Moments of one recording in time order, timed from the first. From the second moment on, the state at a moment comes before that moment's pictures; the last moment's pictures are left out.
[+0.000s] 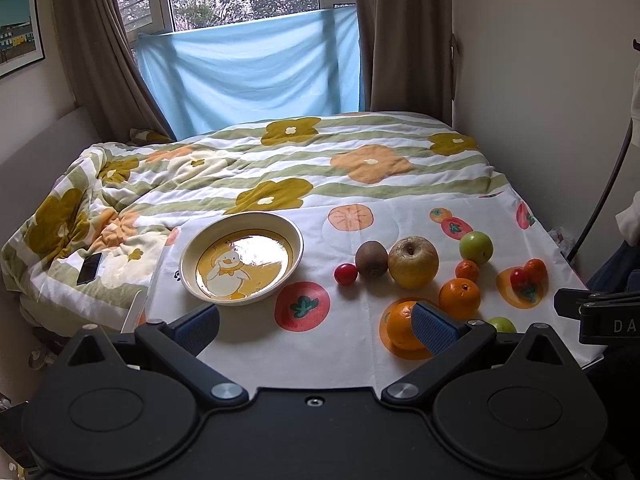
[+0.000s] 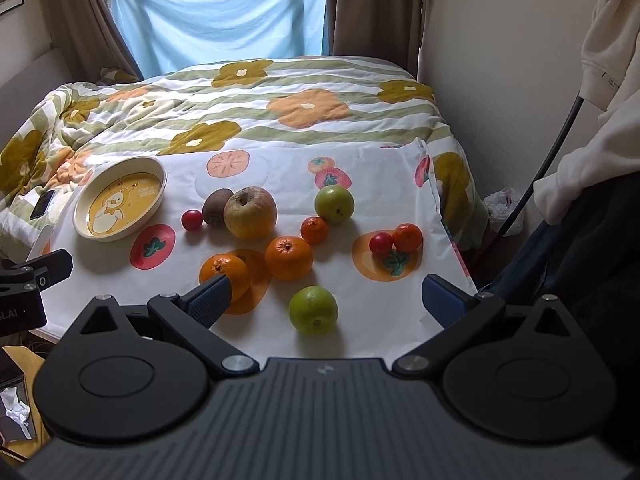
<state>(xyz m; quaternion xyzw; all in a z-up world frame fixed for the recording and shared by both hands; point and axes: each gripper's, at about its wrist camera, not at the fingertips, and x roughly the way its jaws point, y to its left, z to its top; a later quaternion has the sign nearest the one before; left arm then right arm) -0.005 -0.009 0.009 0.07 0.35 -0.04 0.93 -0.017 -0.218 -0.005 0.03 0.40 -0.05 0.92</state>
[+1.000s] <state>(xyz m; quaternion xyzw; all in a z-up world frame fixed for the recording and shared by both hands) -0.002 0.000 0.008 0.07 0.35 -0.04 0.94 -0.017 -0.217 -0.003 0.03 0.39 -0.06 0.92</state>
